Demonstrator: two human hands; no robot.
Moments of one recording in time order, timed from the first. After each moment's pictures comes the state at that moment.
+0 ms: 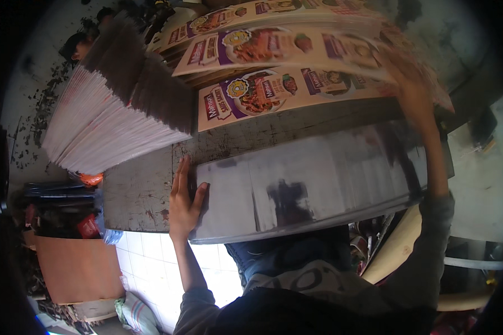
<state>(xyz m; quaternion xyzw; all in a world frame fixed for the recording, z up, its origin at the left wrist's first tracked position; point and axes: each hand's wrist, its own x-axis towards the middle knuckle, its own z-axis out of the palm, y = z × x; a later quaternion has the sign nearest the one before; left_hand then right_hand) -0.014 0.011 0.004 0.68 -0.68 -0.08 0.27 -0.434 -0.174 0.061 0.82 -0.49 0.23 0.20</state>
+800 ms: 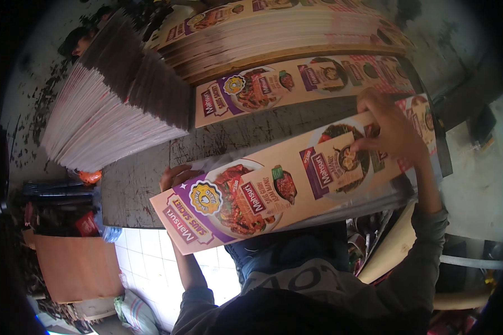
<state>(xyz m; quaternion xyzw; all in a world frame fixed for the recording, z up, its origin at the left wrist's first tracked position) -0.013 0.015 -0.004 0.62 -0.72 -0.01 0.32 -0.398 -0.118 0.068 0.86 -0.42 0.20 -0.20</state>
